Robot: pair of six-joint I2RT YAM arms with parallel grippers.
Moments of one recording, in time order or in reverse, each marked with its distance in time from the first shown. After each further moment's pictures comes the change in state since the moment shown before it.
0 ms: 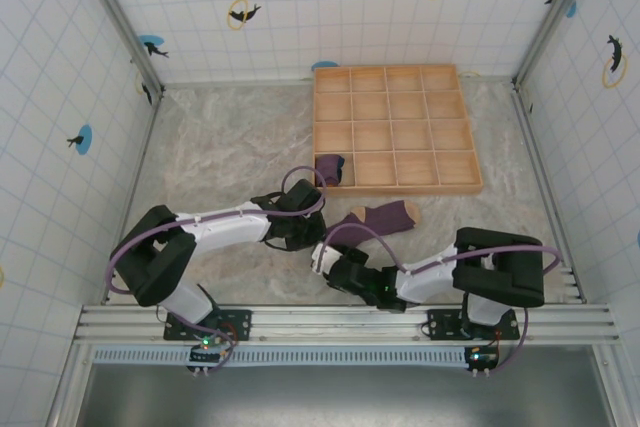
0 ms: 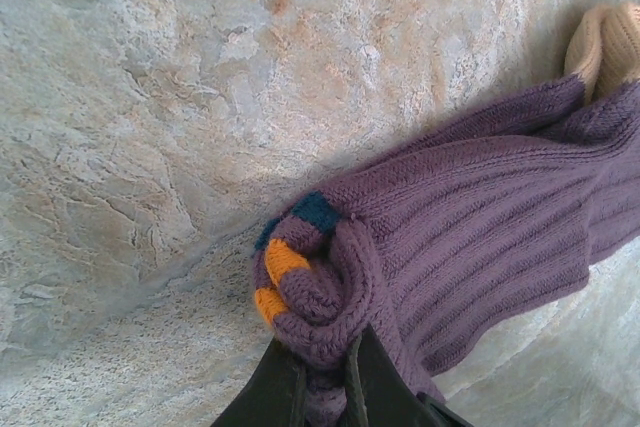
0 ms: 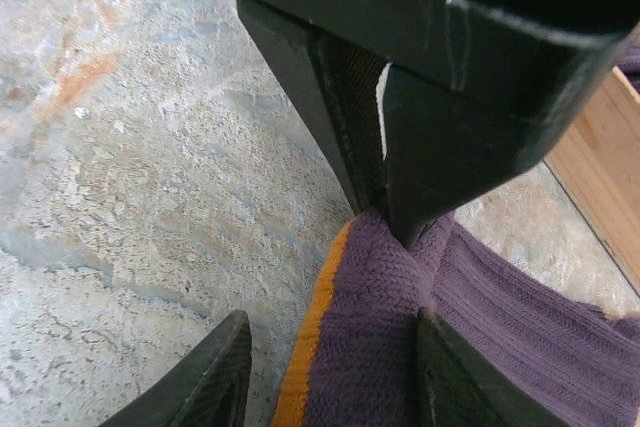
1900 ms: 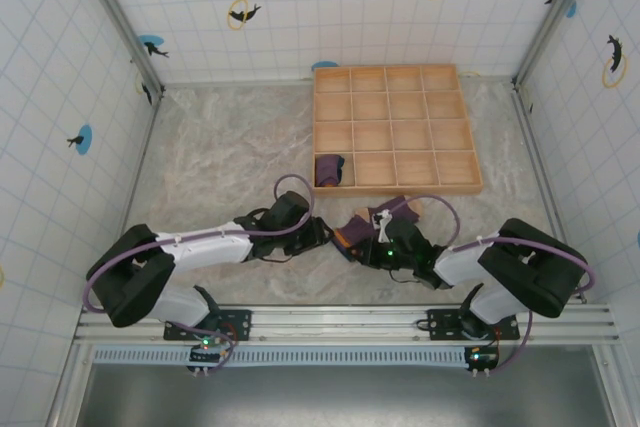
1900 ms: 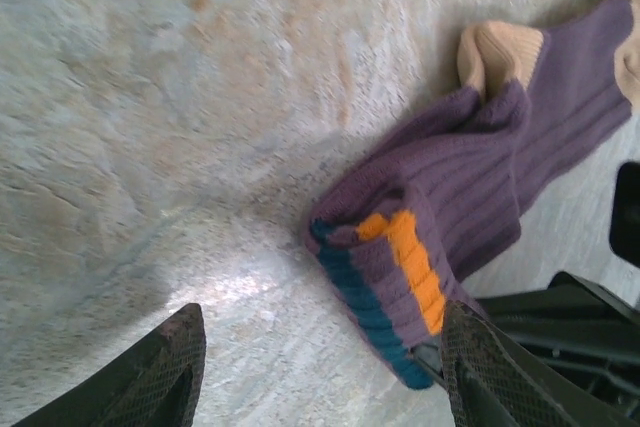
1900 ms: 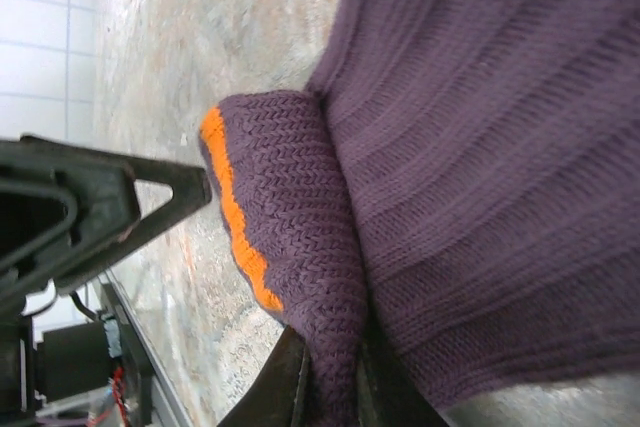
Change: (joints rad) left arm -0.023 -0.161 -0.220 0.308 0.012 -0.012; right arm -0.515 -0.178 -0.262 0.181 -0.864 1.194
